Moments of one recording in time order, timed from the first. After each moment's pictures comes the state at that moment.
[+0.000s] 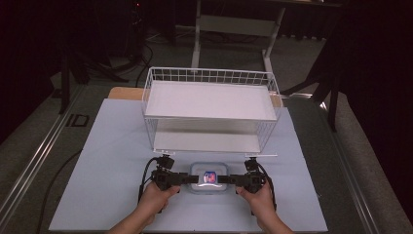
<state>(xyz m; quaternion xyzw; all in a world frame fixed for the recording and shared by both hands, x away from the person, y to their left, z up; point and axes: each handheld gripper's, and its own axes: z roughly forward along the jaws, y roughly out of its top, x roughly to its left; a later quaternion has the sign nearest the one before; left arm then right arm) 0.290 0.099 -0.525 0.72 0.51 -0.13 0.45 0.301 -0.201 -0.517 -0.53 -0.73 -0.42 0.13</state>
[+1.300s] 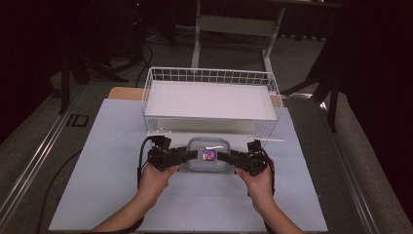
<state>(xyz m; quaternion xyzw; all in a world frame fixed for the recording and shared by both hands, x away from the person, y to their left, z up) 0.316 0.105 -0.458 0.71 0.48 -0.02 0.51 0.325 -0.190 -0.458 -0.49 -0.71 -0.50 0.03</state>
